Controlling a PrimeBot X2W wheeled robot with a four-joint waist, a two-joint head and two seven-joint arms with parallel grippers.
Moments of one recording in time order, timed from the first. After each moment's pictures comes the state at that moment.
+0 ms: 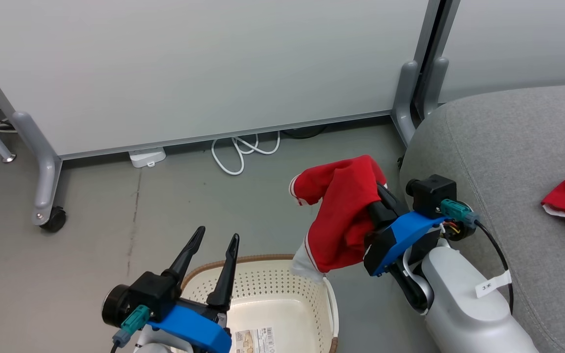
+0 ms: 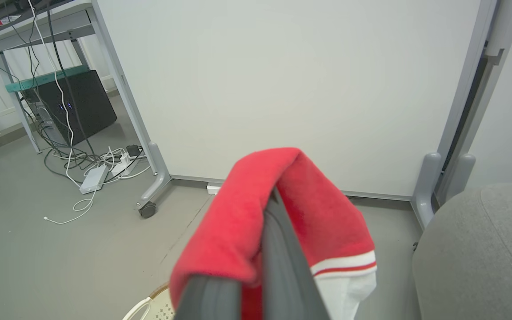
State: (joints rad) left arm -0.14 0.15 -0.39 0.30 -0.35 -0.13 -0.26; right arm -0.59 -0.05 0.40 0.75 0.36 0.13 -0.26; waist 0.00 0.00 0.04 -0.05
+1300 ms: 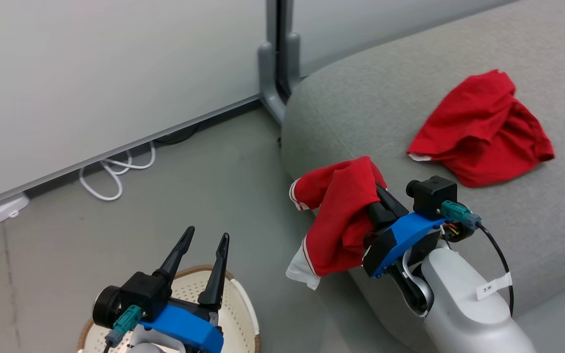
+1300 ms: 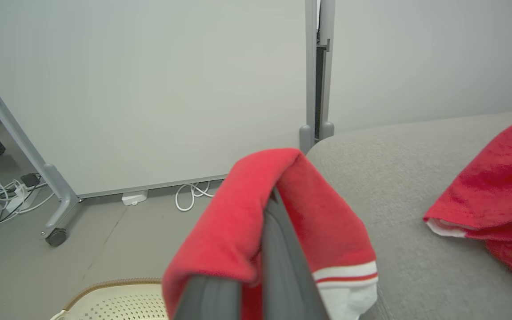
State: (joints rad) left arm -0.13 0.16 -0.35 0.30 -0.33 -0.13 -0.26; right arm -0.58 -0.06 0.40 0.73 0.37 0.13 -0.26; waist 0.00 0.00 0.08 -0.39
